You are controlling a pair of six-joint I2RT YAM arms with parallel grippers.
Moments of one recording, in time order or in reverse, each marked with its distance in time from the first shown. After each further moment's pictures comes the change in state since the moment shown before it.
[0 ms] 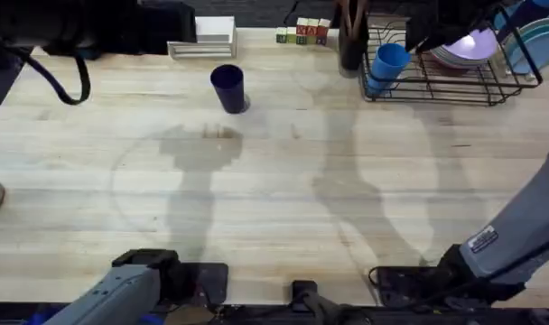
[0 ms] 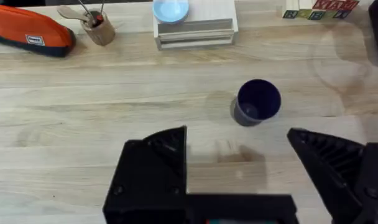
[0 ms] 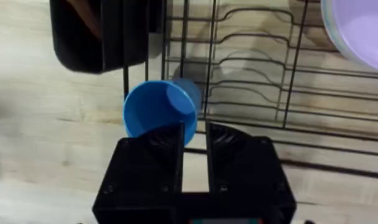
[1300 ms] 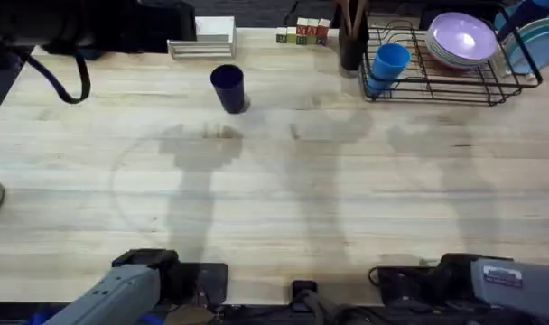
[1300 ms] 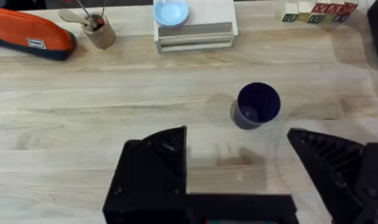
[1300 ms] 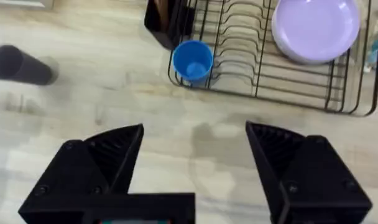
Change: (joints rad) left arm 0.000 0.000 0.000 0.010 0.000 0.000; right arm 0.000 -0.600 -0.079 -0.164 0.000 -0.071
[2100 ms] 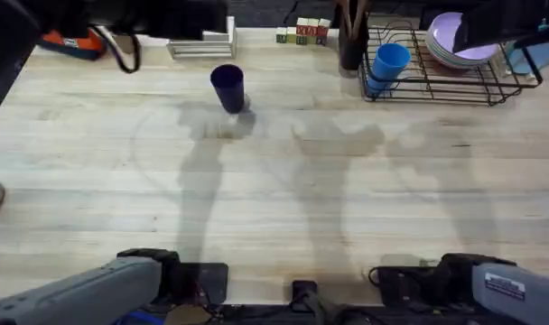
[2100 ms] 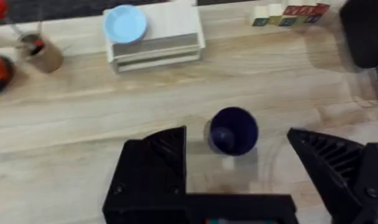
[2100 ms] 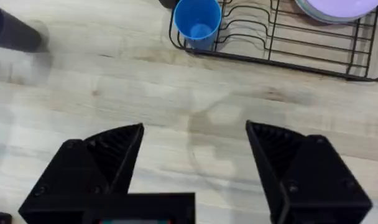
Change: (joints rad) left arm -0.046 0.221 0.004 0.180 0.098 -0.006; right arm 0.000 -0.143 -0.277 0.044 0.000 -0.003
